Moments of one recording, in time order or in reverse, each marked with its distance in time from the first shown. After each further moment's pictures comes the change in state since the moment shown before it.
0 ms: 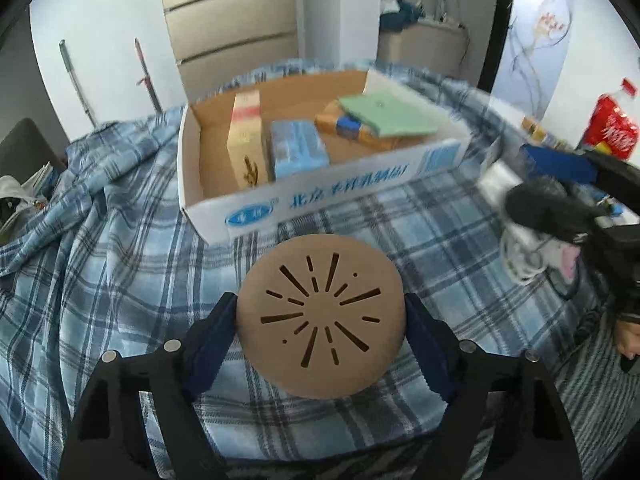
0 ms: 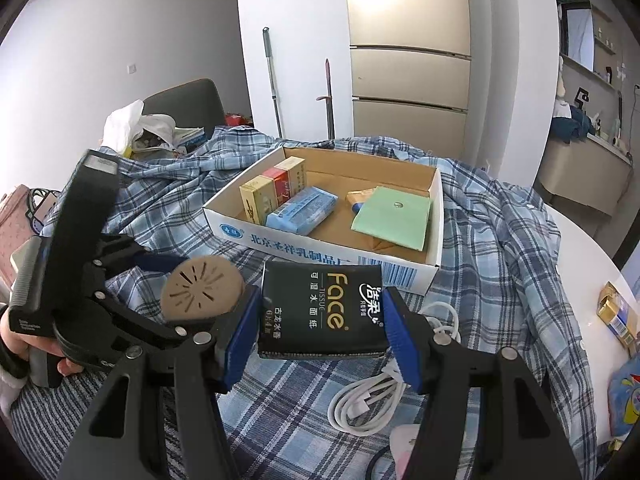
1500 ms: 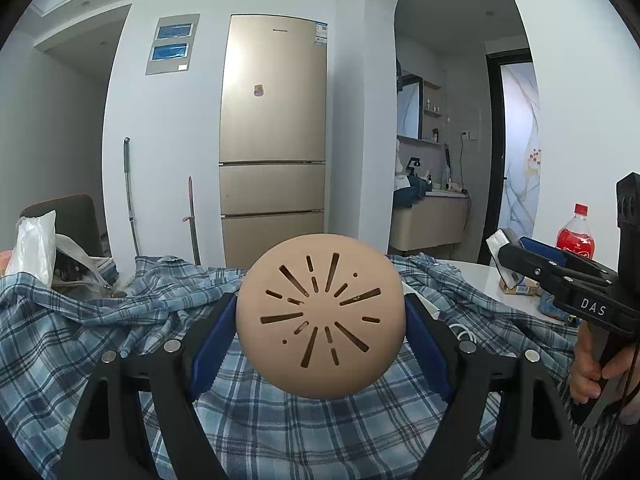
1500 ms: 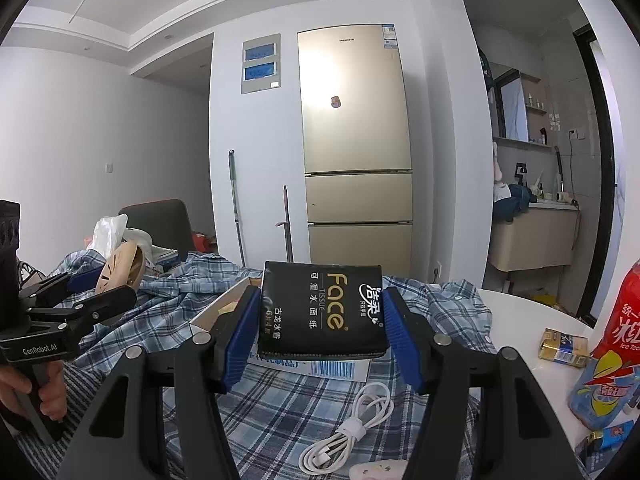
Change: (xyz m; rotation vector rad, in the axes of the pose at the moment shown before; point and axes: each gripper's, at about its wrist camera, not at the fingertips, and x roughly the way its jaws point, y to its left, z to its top) left arm -0.126 0.011 -0.033 -0.093 -0.666 0.057; right arm -0.082 0.001 -0.010 0.055 -0.486 -0.161
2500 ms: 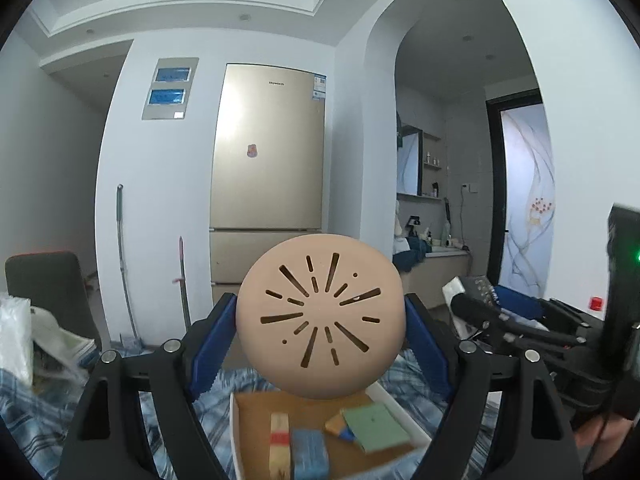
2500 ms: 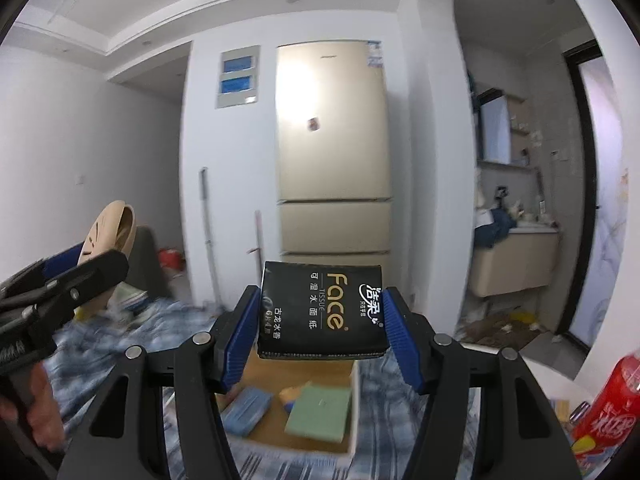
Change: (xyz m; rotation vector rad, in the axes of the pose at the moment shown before) left arm 0.061 -0.012 0.118 -0.006 -0.195 -0.001; right arm 0.059 0.000 0.095 0.036 -0.069 -0.126
